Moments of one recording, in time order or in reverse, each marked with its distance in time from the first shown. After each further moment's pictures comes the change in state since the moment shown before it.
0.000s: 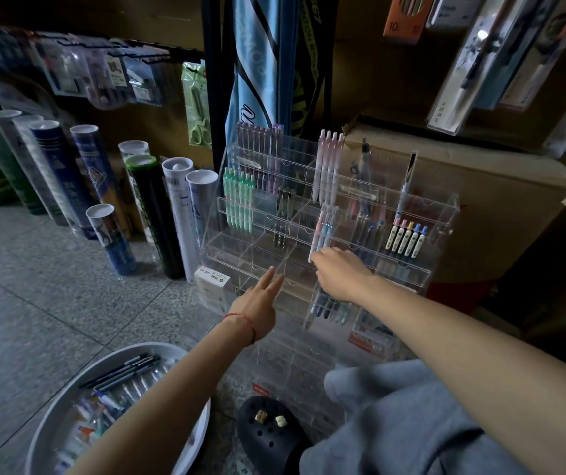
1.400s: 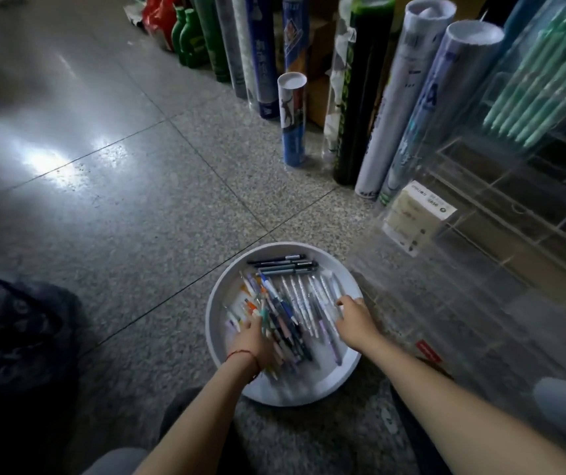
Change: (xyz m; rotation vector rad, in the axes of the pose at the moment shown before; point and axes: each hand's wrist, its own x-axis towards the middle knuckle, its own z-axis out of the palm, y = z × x) left_hand -0.183 -0.252 0.109 -0.330 -0.192 -1.012; right_hand 0.045 -0.252 0.248 0.612 -0.574 0.058
